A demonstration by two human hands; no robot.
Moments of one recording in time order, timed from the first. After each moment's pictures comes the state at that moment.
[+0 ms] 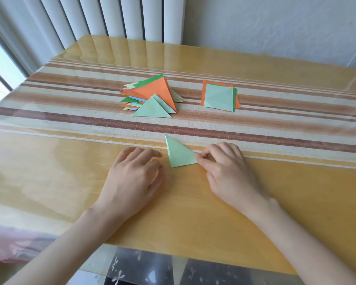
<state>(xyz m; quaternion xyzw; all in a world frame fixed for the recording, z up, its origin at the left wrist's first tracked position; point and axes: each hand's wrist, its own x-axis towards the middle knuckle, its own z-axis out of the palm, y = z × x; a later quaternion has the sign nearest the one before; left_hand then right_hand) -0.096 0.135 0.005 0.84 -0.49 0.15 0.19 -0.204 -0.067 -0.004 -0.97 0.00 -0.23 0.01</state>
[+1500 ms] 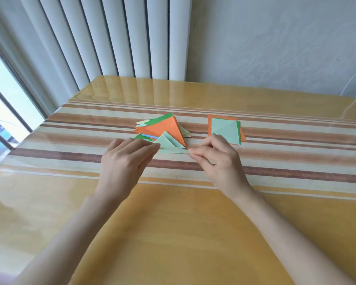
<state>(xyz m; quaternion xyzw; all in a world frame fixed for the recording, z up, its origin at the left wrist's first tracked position) -0.004 0.126 0.041 0.76 -0.49 0.32 0.27 -0.123 -0.069 0.041 -0.88 -0.04 -0.41 0.24</state>
